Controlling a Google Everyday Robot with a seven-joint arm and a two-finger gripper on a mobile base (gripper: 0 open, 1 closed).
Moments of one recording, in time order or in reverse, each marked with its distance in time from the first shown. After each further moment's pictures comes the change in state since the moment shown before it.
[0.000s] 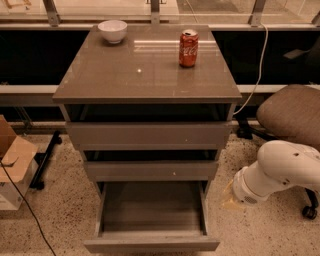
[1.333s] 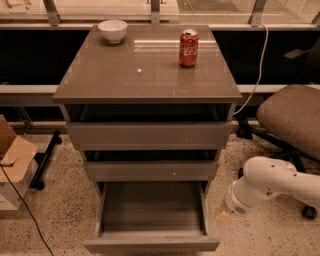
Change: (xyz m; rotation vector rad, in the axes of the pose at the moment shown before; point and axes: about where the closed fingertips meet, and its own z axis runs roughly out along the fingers) arm 0.030 0.003 0.088 -0.103 0.033 0.057
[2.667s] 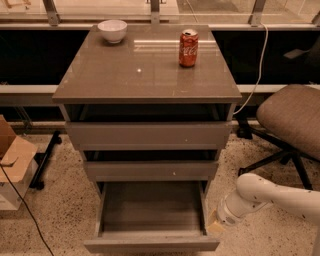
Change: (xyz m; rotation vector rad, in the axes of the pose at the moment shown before) arm 0.024 -0.013 0.121 -0.148 -0.111 0.034
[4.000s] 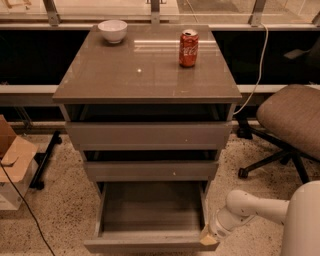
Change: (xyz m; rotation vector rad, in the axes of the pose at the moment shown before) arm 0.033 -0.008 0.095 -0.050 0.009 0.015
